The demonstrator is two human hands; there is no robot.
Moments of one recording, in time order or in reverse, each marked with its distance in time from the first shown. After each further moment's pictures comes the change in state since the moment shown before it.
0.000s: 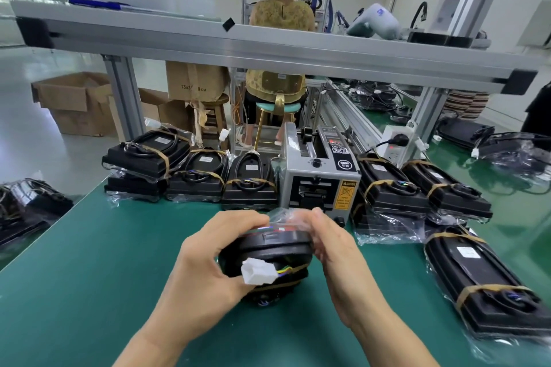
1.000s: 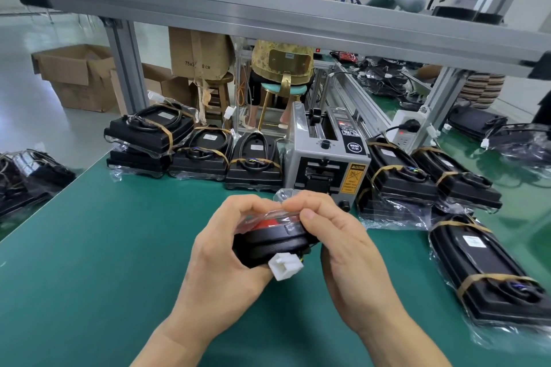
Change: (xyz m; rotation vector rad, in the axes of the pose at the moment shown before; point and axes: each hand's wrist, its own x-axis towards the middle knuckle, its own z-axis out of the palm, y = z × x) left_hand -0.015 0.008 0.021 -0.091 0.149 -0.083; right_hand -0.022 -0.017 0.013 0.059 -0.113 -0.106
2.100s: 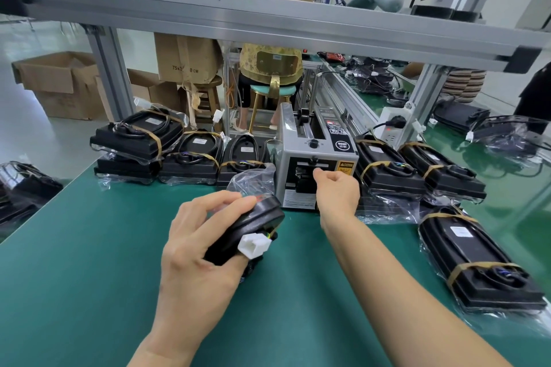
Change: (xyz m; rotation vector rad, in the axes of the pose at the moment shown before) left_hand -0.002 -0.006 -0.007 0.191 0.167 0.067; right_hand 0.111 0.054 -0.045 -0.349 0.834 0.319
